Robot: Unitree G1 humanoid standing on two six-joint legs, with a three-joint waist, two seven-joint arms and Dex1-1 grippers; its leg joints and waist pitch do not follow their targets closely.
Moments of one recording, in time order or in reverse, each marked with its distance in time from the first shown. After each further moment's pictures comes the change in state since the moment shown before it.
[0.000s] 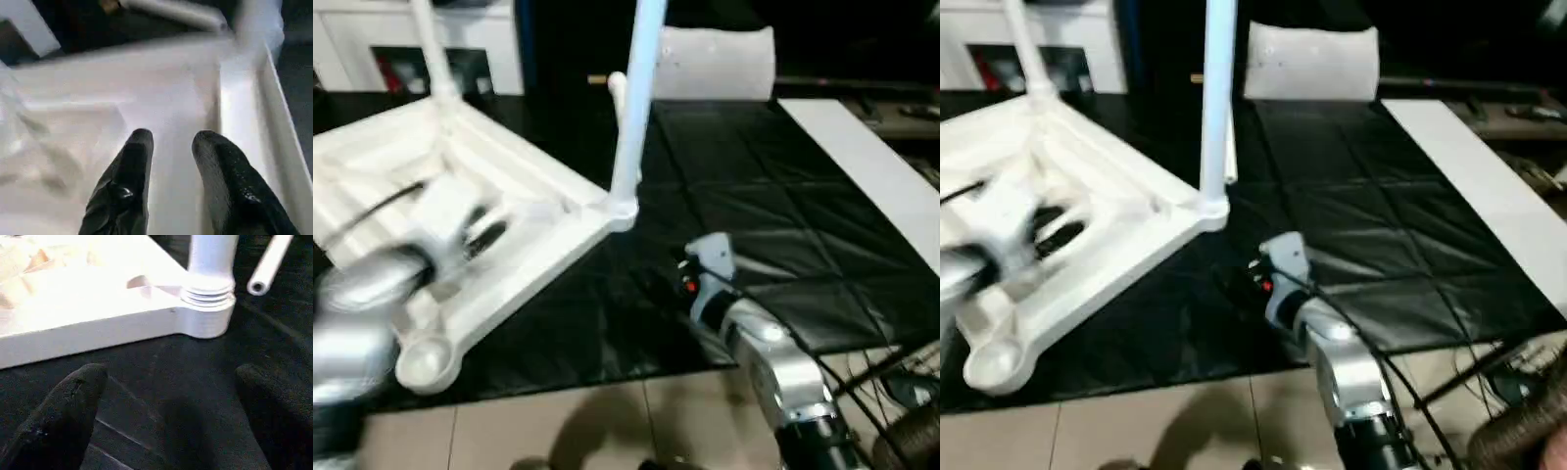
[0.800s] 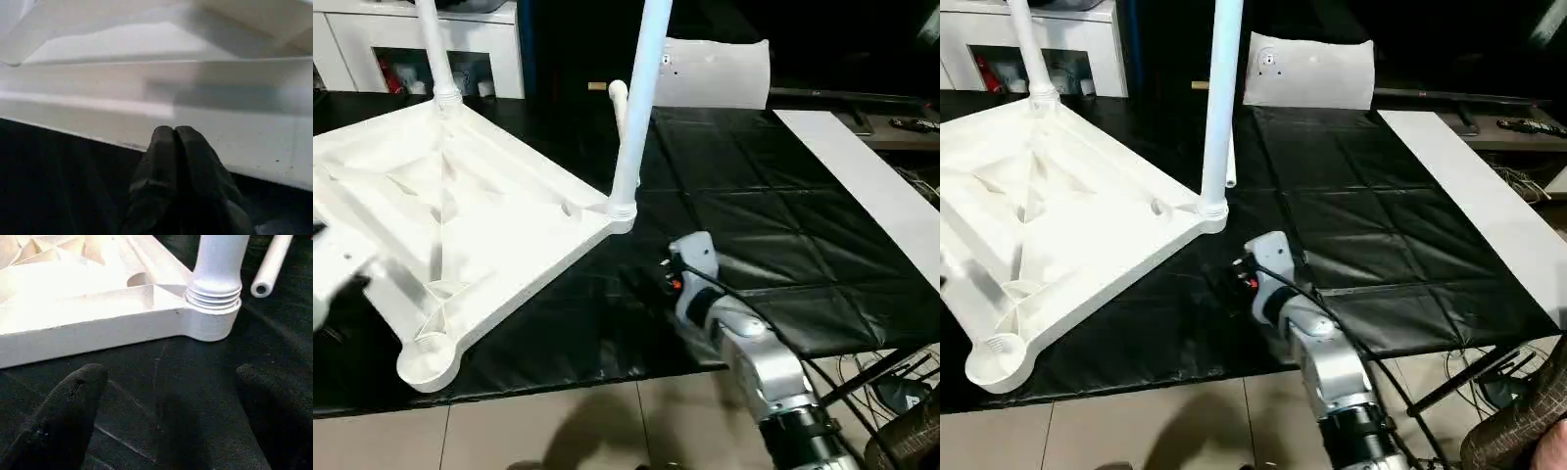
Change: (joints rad) left arm 0.125 0.291 0.025 0.100 0.158 0.128 -0.005; right arm -0.042 0.031 0.034 0.076 -0.033 -0.016 -0.057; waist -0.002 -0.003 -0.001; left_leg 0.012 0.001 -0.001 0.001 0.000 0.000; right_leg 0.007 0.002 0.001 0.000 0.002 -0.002
